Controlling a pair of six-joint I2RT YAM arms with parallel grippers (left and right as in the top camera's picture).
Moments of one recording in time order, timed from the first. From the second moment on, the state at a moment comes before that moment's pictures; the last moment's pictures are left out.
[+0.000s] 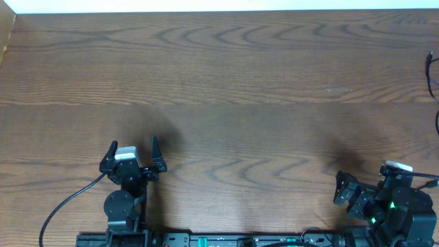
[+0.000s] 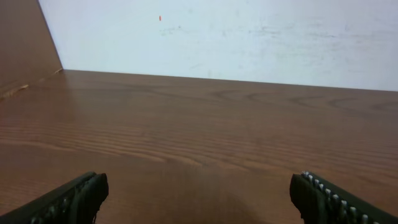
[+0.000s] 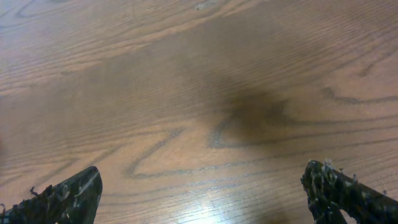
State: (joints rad) left arm 0.02 0.01 0.03 -0.13 -0.07 -0.04; right arm 0.05 0.31 0.74 -1.17 0.02 0.36
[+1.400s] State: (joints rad) left arm 0.02 0.01 0.03 -0.13 -0.07 -0.04; right arm 0.05 0.30 0.70 -0.93 0.07 0.33
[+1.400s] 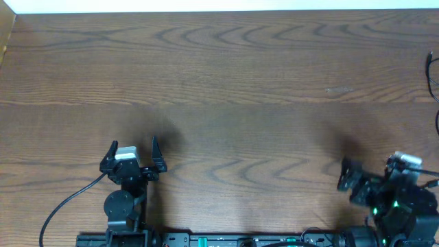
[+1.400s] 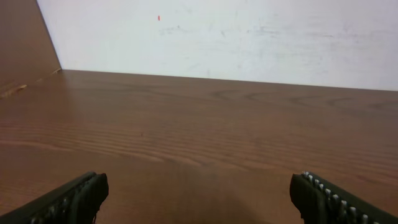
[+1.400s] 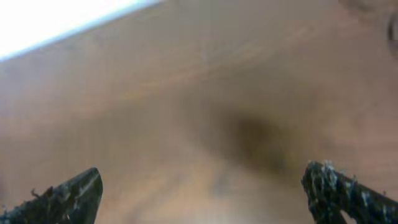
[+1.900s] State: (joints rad) left arm 0.02 0.01 0.03 -0.13 -0.07 -0.04; right arm 0.02 0.06 0.24 -0.38 0.05 0.09
